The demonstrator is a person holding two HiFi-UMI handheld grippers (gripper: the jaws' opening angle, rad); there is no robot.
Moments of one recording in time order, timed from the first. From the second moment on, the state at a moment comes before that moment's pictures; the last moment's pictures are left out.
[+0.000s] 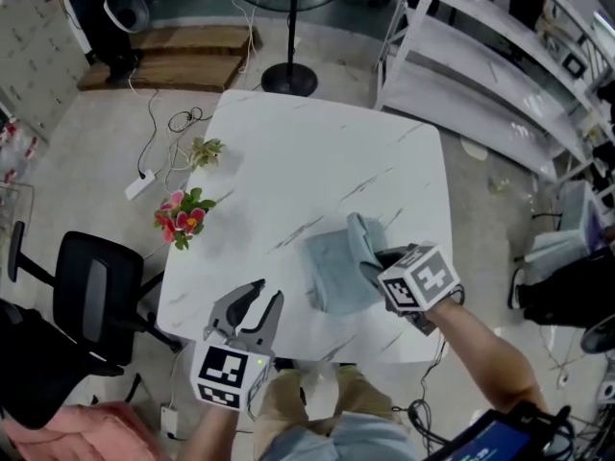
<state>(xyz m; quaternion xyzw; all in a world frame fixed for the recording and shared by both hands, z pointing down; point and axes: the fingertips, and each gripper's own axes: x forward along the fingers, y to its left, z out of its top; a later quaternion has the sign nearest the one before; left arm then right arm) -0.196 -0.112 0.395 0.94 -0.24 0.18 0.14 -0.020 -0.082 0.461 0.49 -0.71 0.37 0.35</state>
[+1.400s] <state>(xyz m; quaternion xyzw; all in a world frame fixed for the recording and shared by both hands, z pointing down) -0.180 -0.136 0.404 0.95 -0.22 0.17 0.16 -0.063 -0.103 0.462 0.51 -0.74 0.30 0.33</state>
